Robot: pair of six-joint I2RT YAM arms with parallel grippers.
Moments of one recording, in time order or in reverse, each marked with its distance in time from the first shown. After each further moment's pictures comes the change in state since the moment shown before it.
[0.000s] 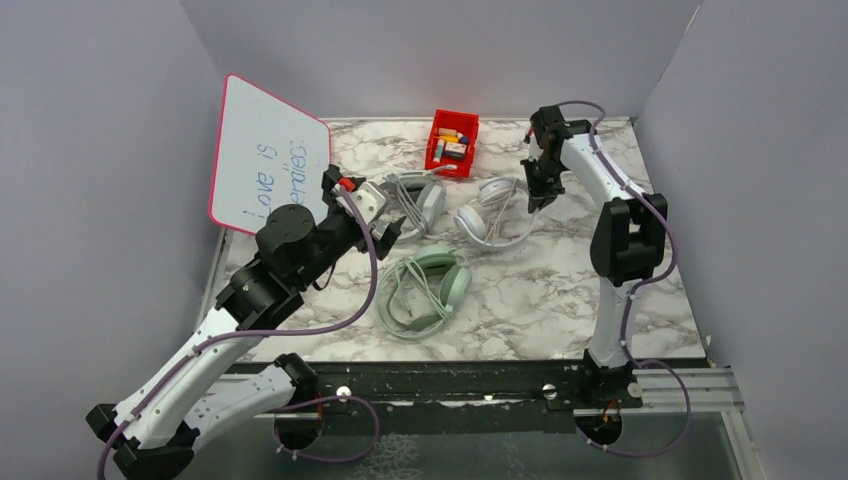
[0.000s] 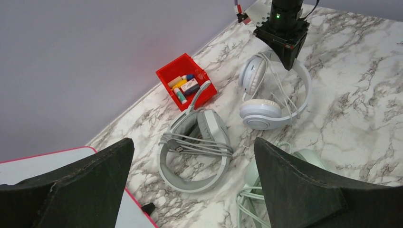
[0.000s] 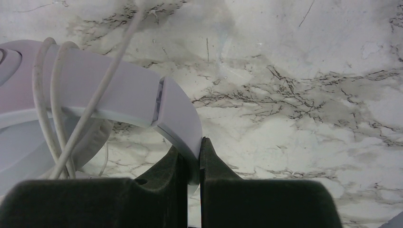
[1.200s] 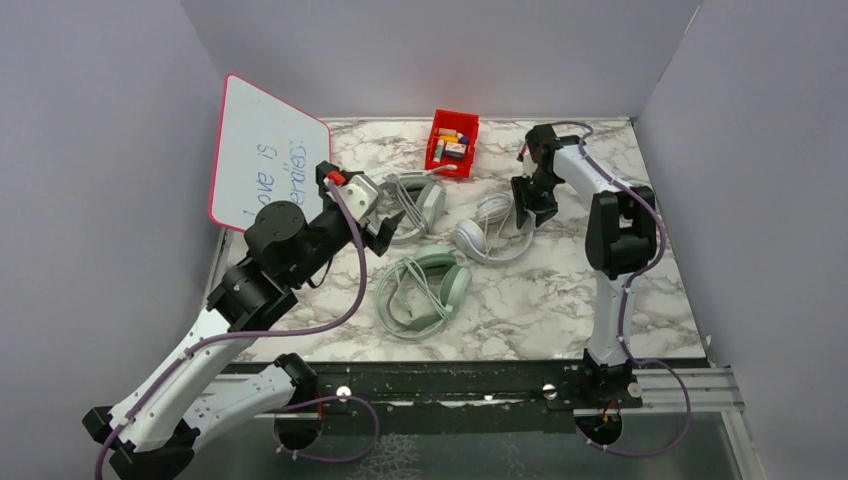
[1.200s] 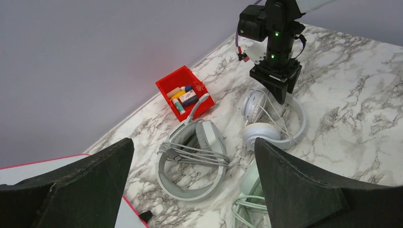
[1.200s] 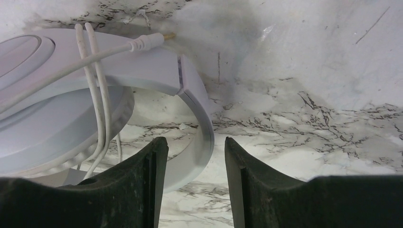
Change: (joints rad) left arm 0.000 0.002 0.064 -0.024 0.012 -0.033; right arm -0.011 0.086 -0.106 0.100 -0.066 -0.039
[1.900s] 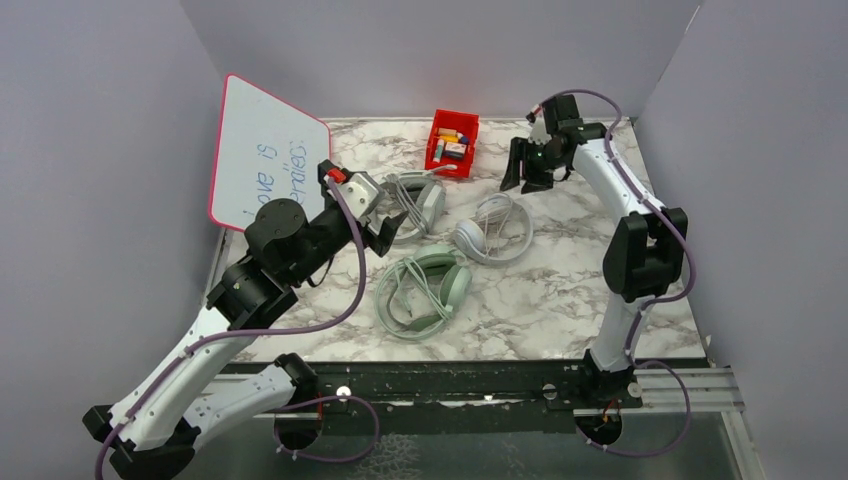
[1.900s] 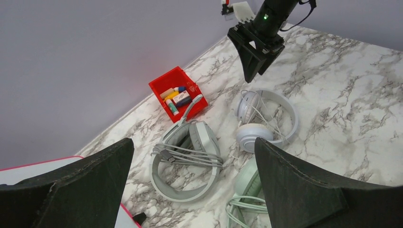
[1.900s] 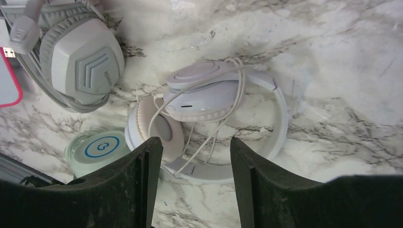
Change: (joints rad) left arm 0.000 0.014 0.017 -0.012 0.024 -0.020; right arm 0.003 -0.229 0.026 0.138 -0.193 0.151
